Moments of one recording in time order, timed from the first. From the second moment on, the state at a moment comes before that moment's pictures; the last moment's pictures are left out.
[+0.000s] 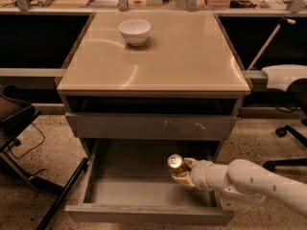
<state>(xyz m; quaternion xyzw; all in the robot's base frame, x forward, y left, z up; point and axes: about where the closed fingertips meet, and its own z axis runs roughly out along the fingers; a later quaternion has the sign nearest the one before) 0.508 -0.105 0.495 -0.46 0.76 0.18 0.41</state>
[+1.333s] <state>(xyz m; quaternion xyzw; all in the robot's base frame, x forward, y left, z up) 0.519 -0.101 0.383 -0.44 0.81 0.21 0.32</state>
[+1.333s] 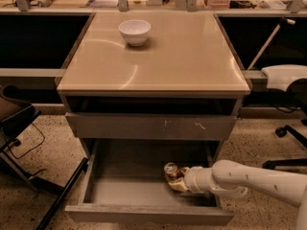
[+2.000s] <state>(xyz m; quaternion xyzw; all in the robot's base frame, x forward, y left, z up) 0.519 -0.101 0.383 -0.44 0.81 0.21 0.32</state>
